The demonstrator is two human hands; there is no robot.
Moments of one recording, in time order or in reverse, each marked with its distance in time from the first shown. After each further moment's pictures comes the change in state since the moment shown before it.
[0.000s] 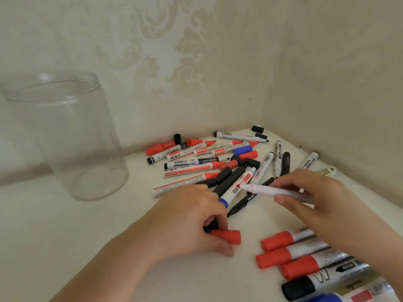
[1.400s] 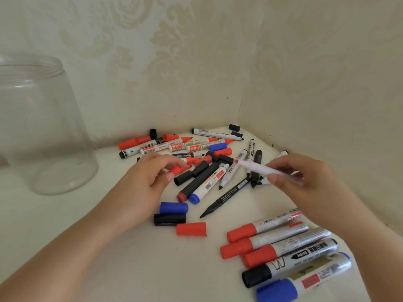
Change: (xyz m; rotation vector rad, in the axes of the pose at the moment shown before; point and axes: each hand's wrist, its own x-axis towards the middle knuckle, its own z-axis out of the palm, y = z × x) left_hand 0.009 -0.017 0.004 -0.303 0.402 -0.279; right_hand -0.002 0.014 -0.027 0.033 0.087 0.194
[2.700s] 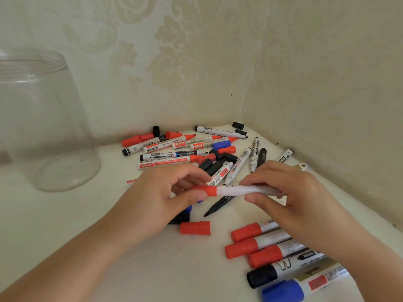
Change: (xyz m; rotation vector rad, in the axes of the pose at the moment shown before) left_hand -0.013 0.022 0.004 -0.259 -0.097 0.143; right_hand -0.010 -0.018 0.018 -0.032 -0.116 -0.350
